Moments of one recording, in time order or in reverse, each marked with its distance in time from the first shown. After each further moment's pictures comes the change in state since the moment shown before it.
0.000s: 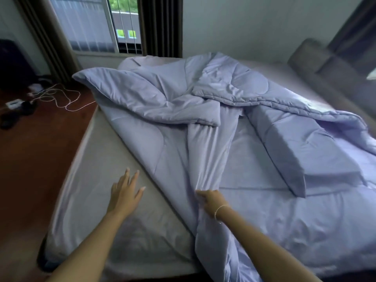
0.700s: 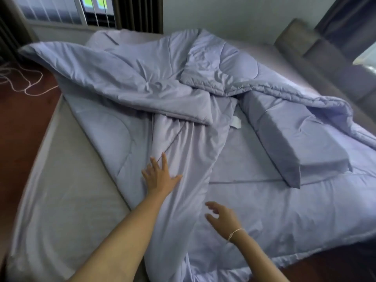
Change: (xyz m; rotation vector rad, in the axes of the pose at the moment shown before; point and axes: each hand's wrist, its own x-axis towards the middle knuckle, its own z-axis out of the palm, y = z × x) left_hand 0.088 0.118 0.082 -0.085 -0.284 -0.092; right_hand -0.011 0.046 0.058 0.527 0.086 0.305
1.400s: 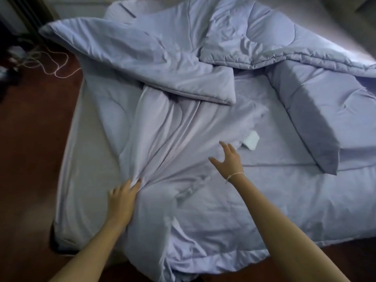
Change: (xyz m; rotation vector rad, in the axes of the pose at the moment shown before) left_hand -0.096 -0.177 -0.005 0.326 0.116 0.124; right_hand 0.105 -0.052 -0.004 0.029 0.177 -0.083
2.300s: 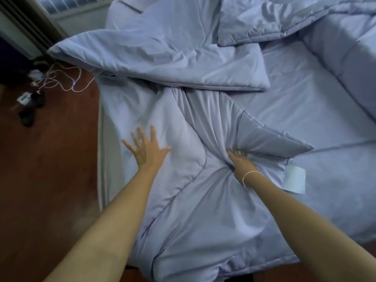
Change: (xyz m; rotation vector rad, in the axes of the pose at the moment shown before) left_hand 0.177 -0.049 -0.040 0.105 -0.008 -0.223; right_hand 0.047 -0.011 0.126 -0.408 -0.282 -0.026
